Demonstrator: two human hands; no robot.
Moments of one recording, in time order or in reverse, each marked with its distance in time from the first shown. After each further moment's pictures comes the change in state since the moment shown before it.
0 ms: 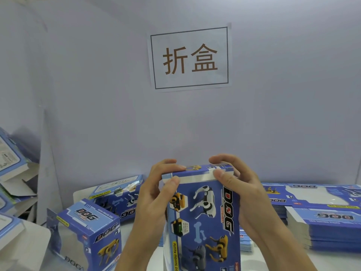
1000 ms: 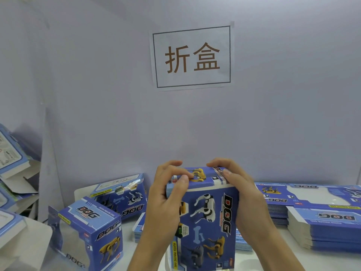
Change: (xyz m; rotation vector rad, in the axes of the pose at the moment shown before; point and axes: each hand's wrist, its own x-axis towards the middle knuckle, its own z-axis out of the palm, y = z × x) left_hand -0.005 0.001 0.016 0.147 0.082 0.005; right_hand -0.004 0.013 0.007 -0.047 0.012 -0.030
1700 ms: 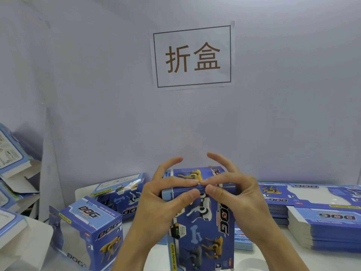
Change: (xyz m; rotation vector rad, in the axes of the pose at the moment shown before) left_hand 0.006 0.002 -0.021 0.052 -0.168 0.007; right_hand -0.002 -0.001 -0.003 -0.243 -0.083 -0.176
